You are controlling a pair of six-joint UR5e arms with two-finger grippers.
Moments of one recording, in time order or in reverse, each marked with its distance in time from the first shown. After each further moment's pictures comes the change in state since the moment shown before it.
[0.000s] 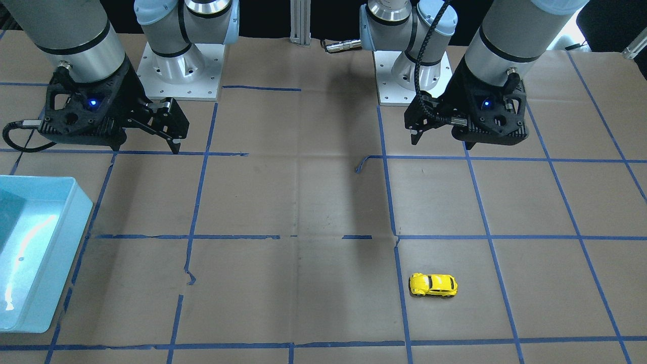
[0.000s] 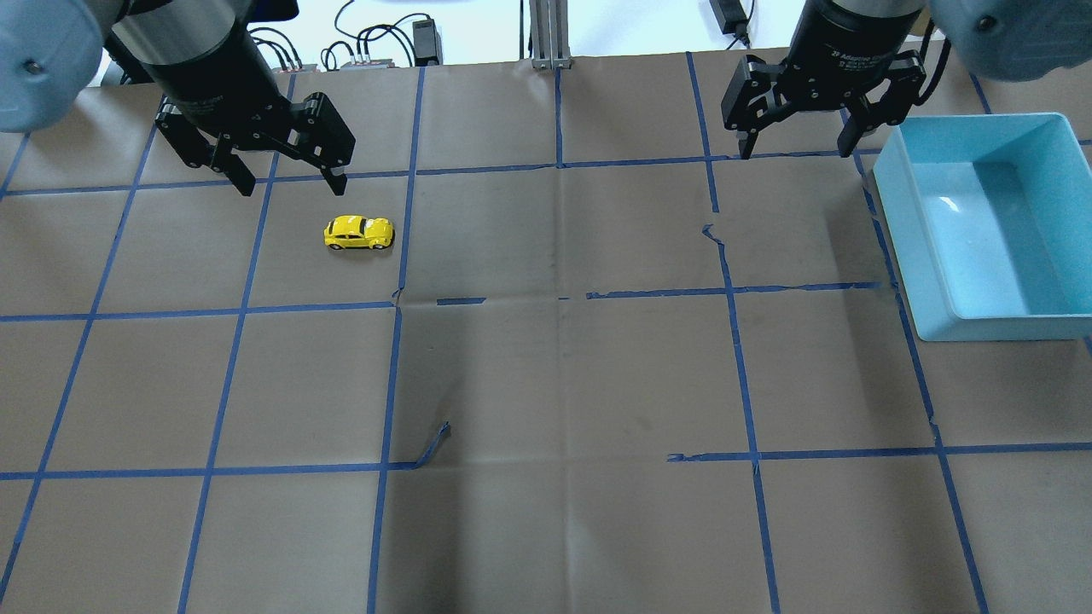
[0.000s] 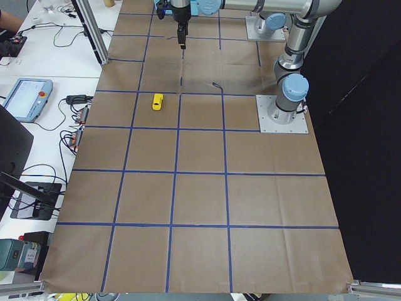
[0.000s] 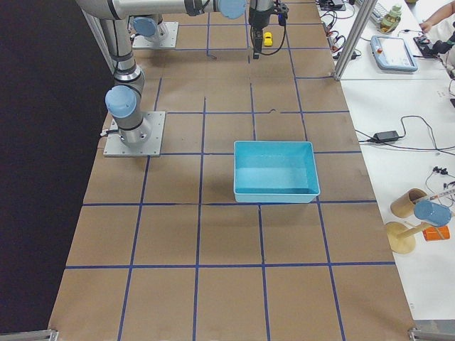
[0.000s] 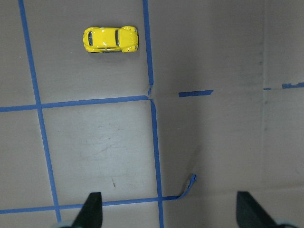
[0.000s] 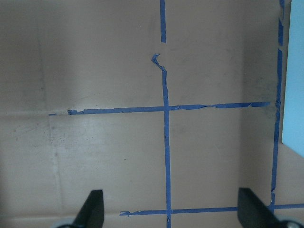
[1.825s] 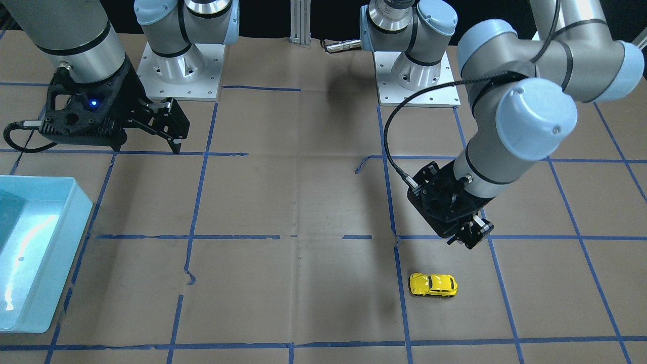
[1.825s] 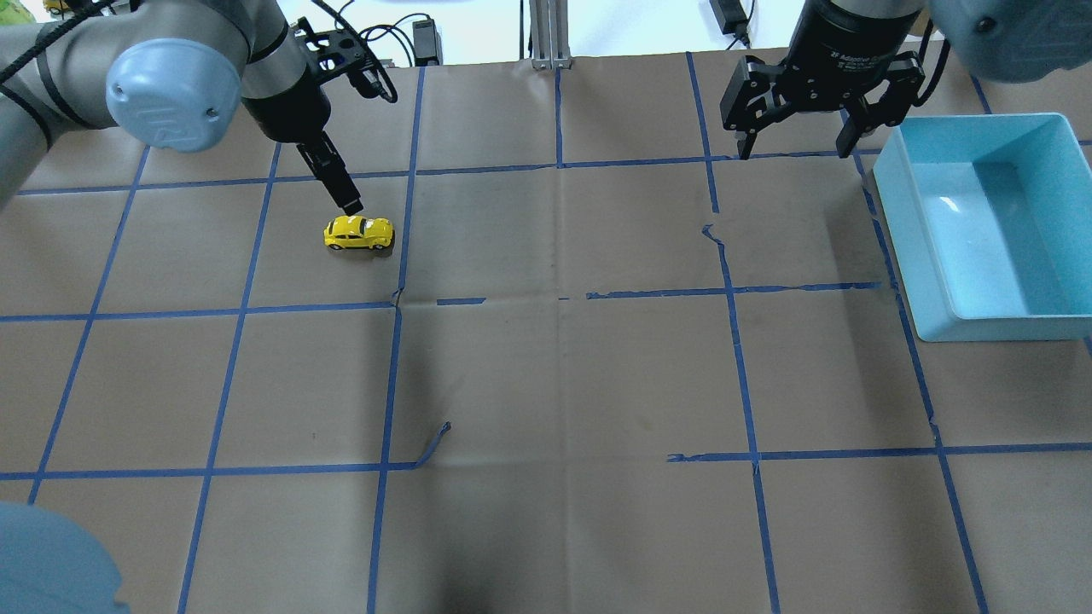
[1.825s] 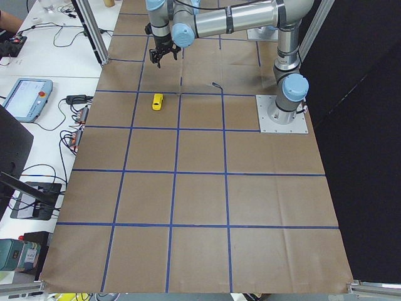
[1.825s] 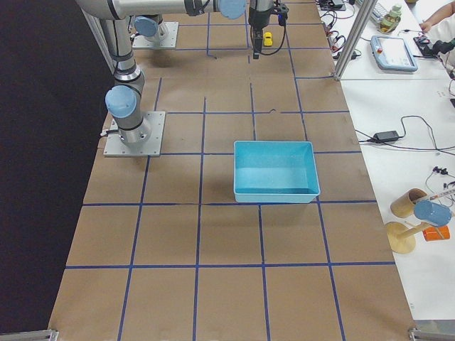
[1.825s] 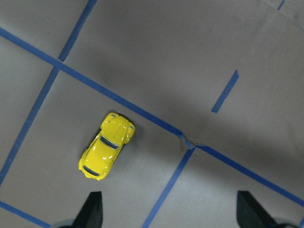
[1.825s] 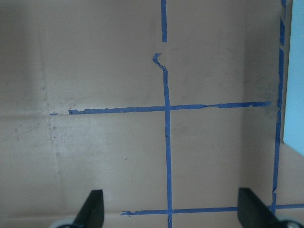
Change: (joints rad) left arm 0.038 -0.258 -0.032 0.312 -0.001 1.045; right arm 0.000 0.001 0.002 -0.001 0.003 0.000
